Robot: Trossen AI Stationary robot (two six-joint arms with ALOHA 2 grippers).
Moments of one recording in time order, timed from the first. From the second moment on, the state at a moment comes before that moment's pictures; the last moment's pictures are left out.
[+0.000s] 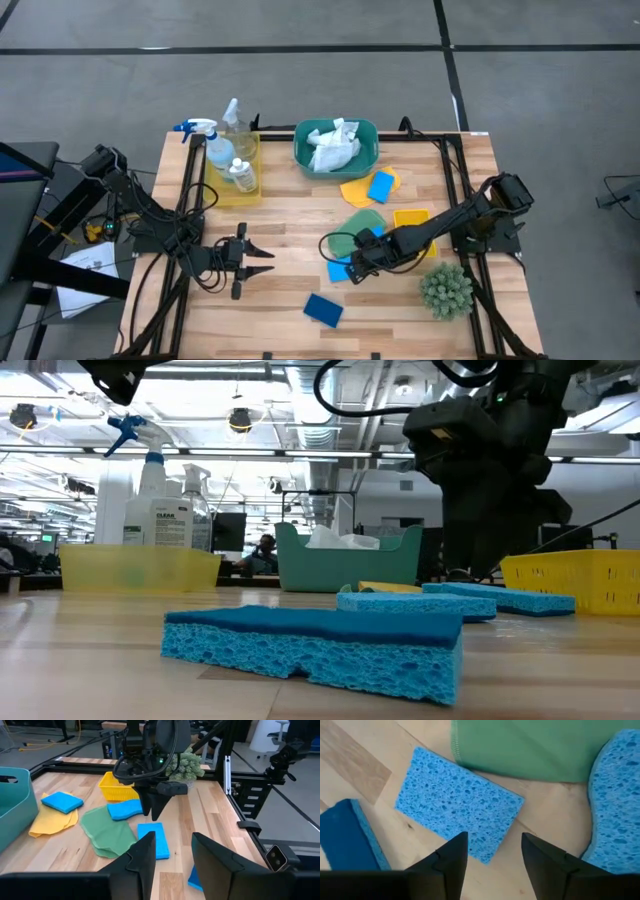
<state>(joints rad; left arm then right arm) -0.73 1.05 0.53 0.23 -0.73 -0.27 0.36 1.72 1.04 -0.55 0.15 1.28</state>
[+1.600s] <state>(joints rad) -0.73 1.05 0.53 0.23 -0.71 -0.26 0.46 1.53 1.04 -0.71 0.27 1.06</state>
